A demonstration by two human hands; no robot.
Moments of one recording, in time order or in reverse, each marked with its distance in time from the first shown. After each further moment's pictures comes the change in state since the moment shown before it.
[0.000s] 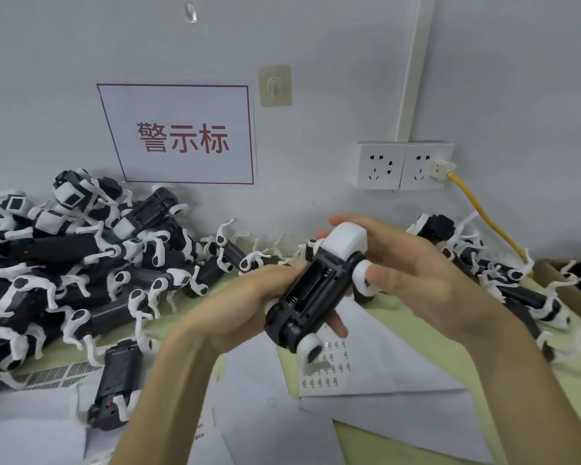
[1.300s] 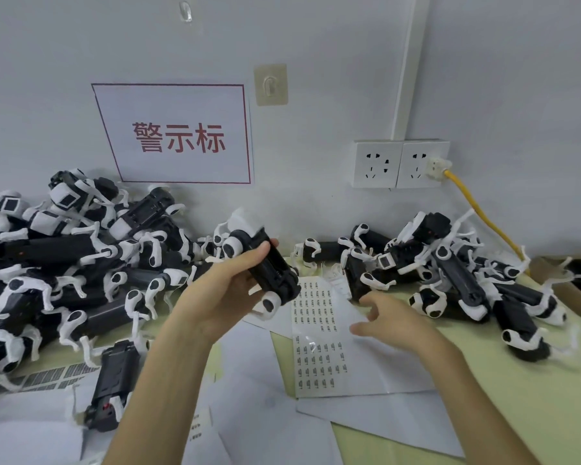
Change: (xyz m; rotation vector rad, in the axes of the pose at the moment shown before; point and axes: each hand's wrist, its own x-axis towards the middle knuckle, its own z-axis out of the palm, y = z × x) left_hand 0.005 -0.020 -0.031 -0.495 0.581 0.042; right_hand -0.001 0.105 -0.004 -0.704 0.198 0.857
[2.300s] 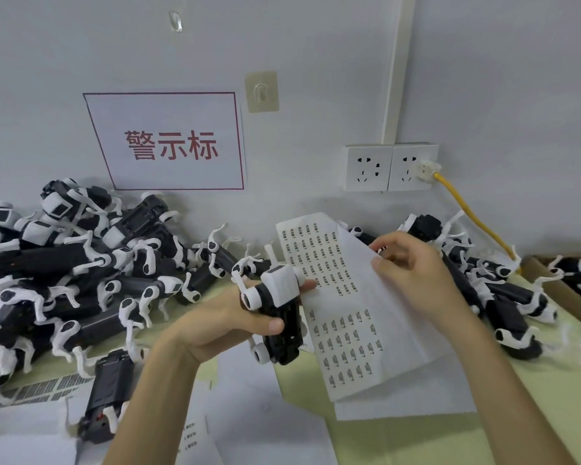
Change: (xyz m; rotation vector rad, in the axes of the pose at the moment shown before) left_hand -0.006 -0.008 -0.008 0.467 -0.457 -0.037; right_hand -0.025 -0.017 -0.054 0.581 0.432 -0.414
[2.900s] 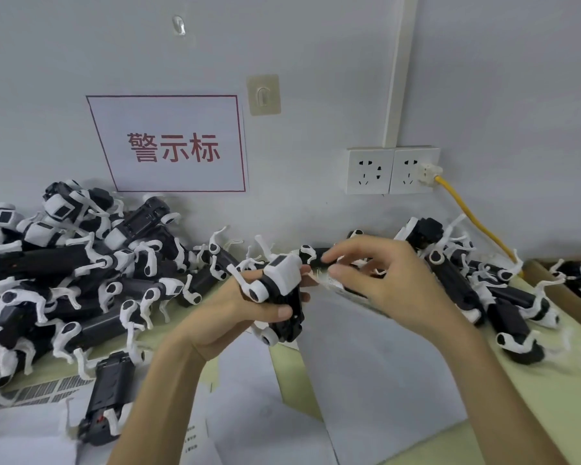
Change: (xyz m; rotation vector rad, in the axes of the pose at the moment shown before) left_hand 0.004 0.007 0.008 0.041 0.155 0.095; right_hand -0.016 -0.045 0.021 -0.044 -0.199 -0.213
